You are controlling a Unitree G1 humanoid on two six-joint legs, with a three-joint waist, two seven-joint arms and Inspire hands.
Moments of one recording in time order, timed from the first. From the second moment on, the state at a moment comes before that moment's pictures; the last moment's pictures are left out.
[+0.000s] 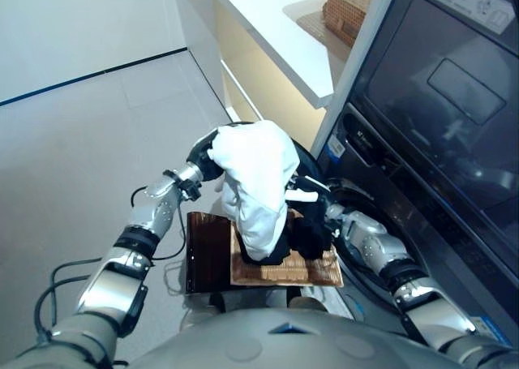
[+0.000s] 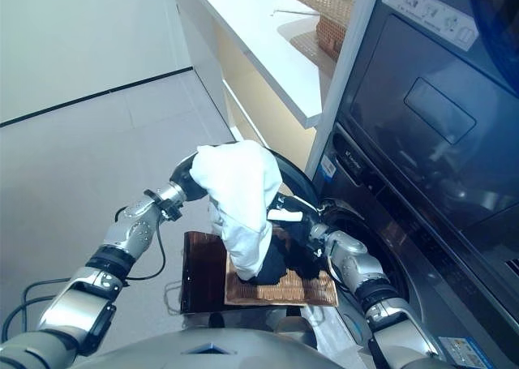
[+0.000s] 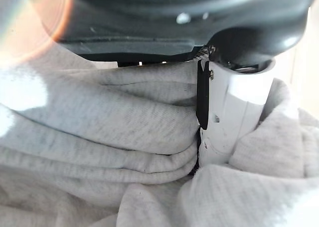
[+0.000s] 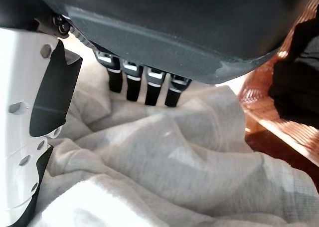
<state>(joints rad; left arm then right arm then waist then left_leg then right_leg) -0.37 0.35 -0.28 0.60 -0.74 -0.01 -0.57 -0.20 -0.41 0.36 0.64 0.74 0.05 0.59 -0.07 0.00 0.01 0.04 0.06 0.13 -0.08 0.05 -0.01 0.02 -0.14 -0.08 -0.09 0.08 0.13</state>
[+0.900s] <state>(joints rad) -0.37 0.37 -0.28 0.64 -0.68 -0.03 -0.54 -0.20 -0.41 0.36 0.64 0.74 0.05 0.59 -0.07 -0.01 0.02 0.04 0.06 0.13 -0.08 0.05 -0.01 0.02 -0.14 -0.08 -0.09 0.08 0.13</state>
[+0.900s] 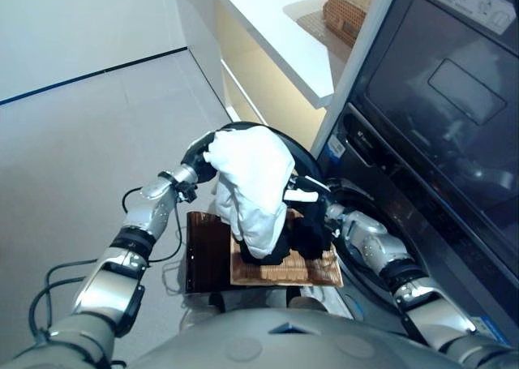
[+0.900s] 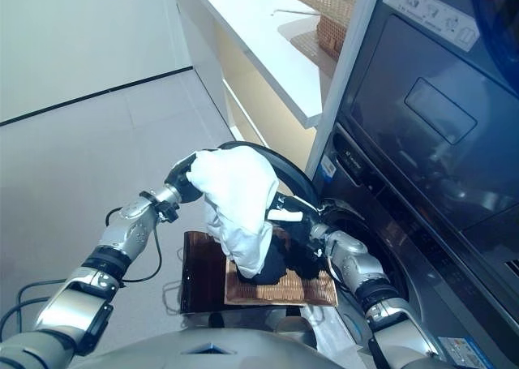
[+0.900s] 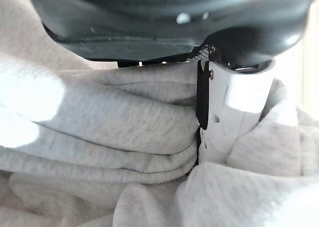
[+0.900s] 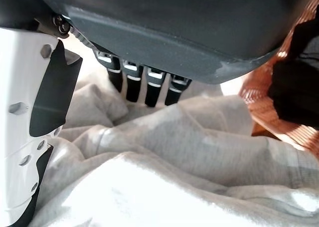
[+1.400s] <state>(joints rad) -0.37 0.37 -0.28 0.64 -0.68 -0.05 -0.52 -0.20 -0.41 0.36 0.62 0.74 0.05 0.59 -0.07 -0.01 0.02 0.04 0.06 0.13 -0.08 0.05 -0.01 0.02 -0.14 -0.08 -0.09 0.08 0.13</state>
